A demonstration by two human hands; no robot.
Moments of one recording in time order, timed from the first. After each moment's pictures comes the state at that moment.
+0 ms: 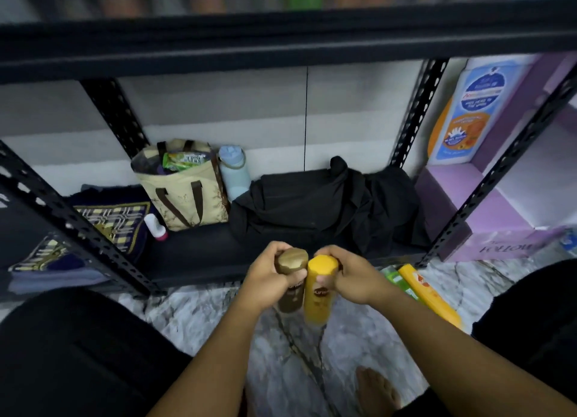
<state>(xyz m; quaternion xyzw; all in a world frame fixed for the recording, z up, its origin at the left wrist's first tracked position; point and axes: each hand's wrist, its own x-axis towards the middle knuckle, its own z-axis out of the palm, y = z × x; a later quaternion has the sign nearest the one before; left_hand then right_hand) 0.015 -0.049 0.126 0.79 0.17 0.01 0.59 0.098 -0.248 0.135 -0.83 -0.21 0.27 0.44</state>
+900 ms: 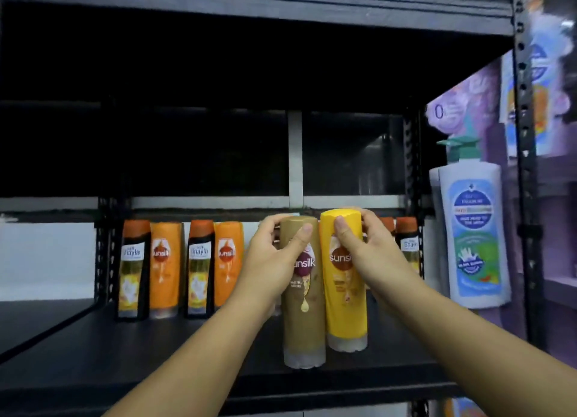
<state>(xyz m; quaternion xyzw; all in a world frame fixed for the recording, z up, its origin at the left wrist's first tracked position) 0.141 -0.051 0.604 0.66 -0.13 0.38 0.63 0.196 -0.214 0.615 -0.64 -0.34 -0.18 0.66</state>
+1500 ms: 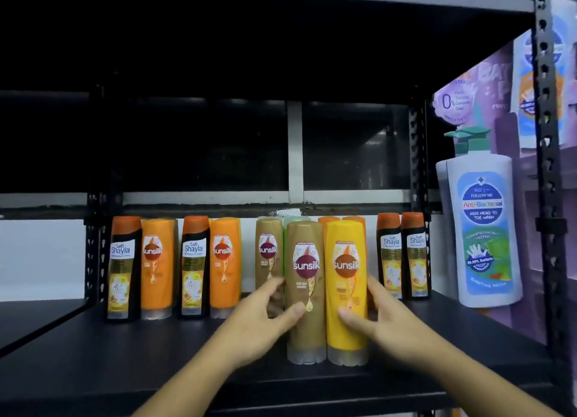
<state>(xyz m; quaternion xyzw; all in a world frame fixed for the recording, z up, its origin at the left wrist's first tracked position) 0.165 0.004 0.529 0.87 -0.08 0.25 0.42 0.247 -0.238 0.528 -0.77 -0.37 -0.03 0.52</state>
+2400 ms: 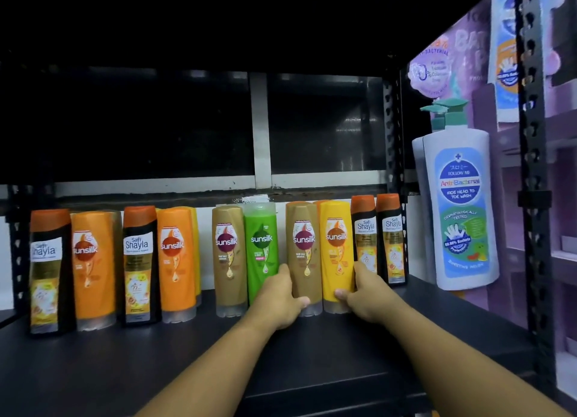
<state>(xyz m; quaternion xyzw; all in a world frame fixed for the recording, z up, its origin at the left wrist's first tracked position) 0.314 -0.052 0.521 0.94 0.04 0.22 0.25 0.368 -0.244 0.519 -0.89 -0.20 -0.09 0.40</state>
